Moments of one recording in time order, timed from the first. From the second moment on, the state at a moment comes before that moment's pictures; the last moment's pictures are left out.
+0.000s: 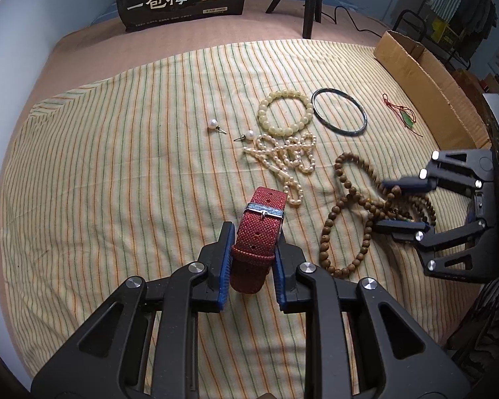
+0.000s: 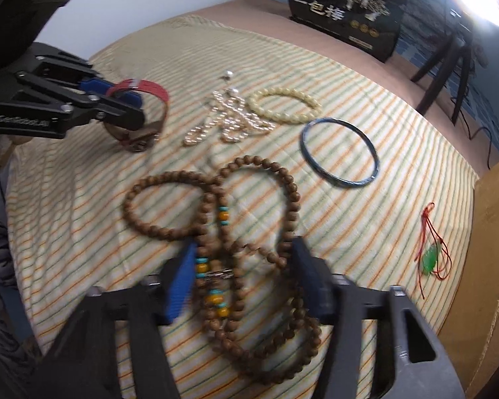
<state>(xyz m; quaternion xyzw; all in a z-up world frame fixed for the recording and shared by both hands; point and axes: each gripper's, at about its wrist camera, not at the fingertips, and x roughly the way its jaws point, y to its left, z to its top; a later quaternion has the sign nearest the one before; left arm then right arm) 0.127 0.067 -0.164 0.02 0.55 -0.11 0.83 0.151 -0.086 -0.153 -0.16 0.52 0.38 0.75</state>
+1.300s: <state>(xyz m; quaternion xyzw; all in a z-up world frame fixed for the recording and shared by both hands) 0.119 -0.009 -0.043 -0.01 0.40 -0.17 0.90 0.160 -0.201 -0.018 -0.03 0.43 0.30 0.86</state>
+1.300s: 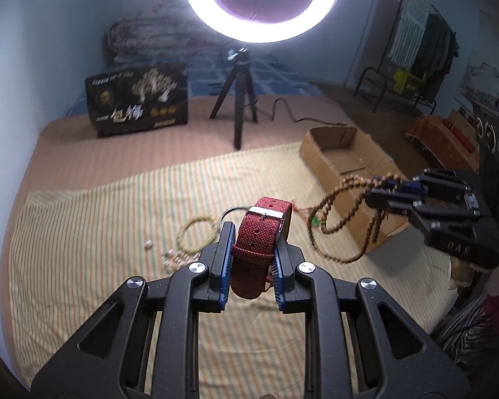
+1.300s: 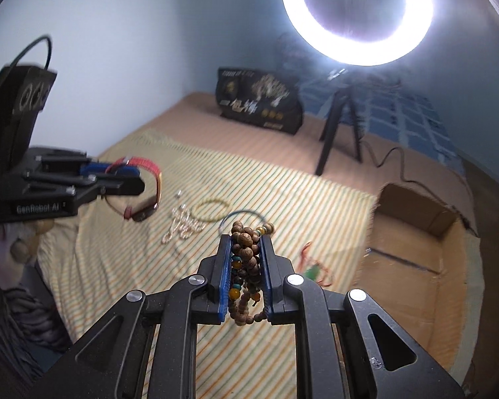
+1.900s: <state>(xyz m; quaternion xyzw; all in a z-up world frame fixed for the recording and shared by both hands) 0.131 -0.094 -0.019 0.00 0.37 -0.22 0.90 0.195 -0.295 0.020 0.04 0.38 0.19 0.90</state>
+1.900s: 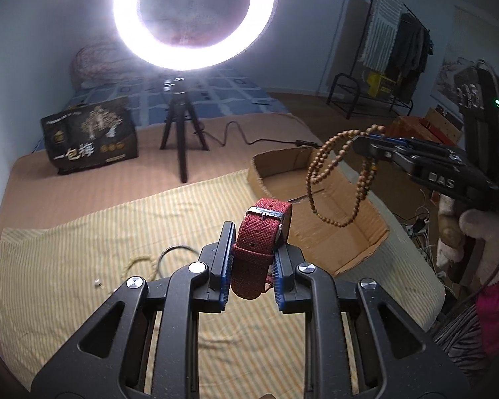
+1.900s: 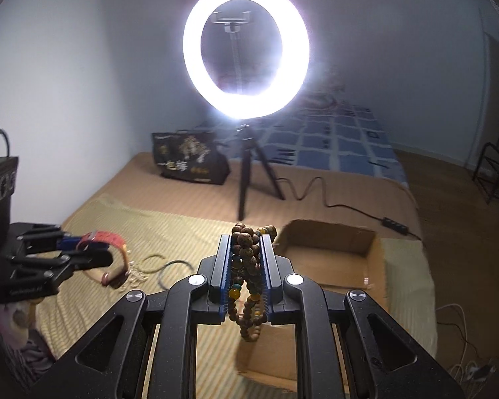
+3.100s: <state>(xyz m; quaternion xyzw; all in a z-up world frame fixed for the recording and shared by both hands) 0.182 -0.219 -0.100 0.02 0.45 -0.25 0.86 0.243 -0.378 -0.067 0.06 0.49 0.08 0.87</state>
